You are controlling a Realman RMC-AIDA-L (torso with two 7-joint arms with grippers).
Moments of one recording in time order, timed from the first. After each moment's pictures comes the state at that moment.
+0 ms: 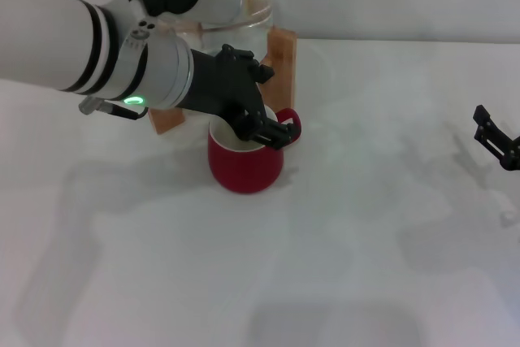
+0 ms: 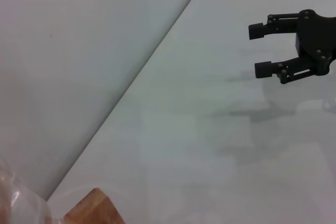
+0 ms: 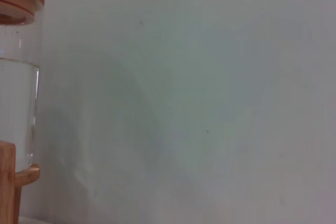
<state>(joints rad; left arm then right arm) -0.53 -2.08 1.50 1.54 -0.79 -1.27 0.94 0.39 2.01 0.61 0.22 -2.25 -1.19 0.14</state>
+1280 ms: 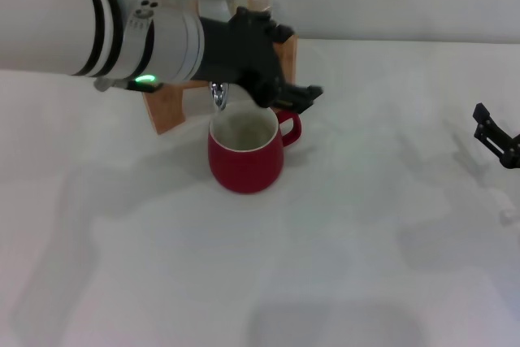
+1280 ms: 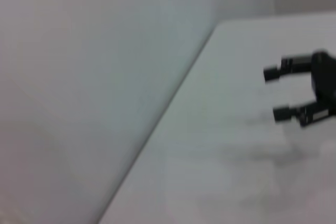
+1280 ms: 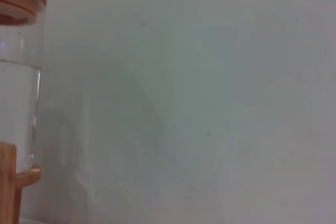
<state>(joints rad) -0.51 -2.08 1.51 1.55 -0.86 -1.15 1.02 0.40 2.01 0.61 0.21 -2.25 -1.20 0.15</state>
